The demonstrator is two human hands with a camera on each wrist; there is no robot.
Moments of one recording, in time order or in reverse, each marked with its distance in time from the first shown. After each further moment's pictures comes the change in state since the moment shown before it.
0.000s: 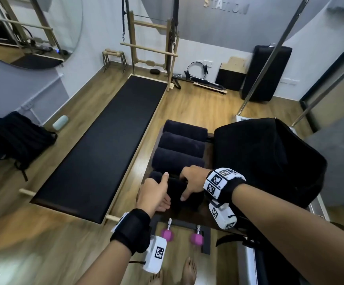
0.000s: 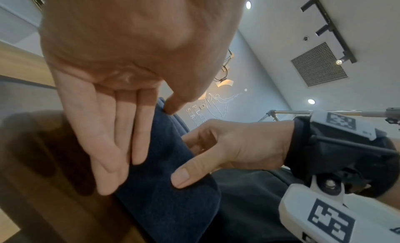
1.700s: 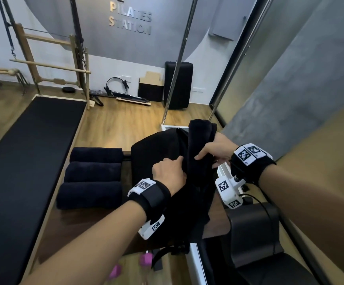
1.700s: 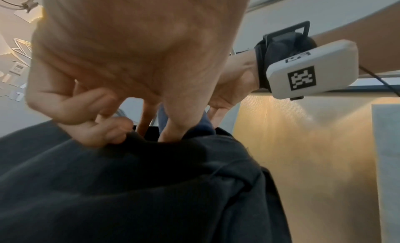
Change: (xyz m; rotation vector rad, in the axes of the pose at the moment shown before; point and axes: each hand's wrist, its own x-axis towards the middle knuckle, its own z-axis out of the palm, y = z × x) left_hand -0.076 0.192 0.207 1.104 -0.039 0.881; right_hand -0.206 0.218 -0.082 0.987 0.622 0.668
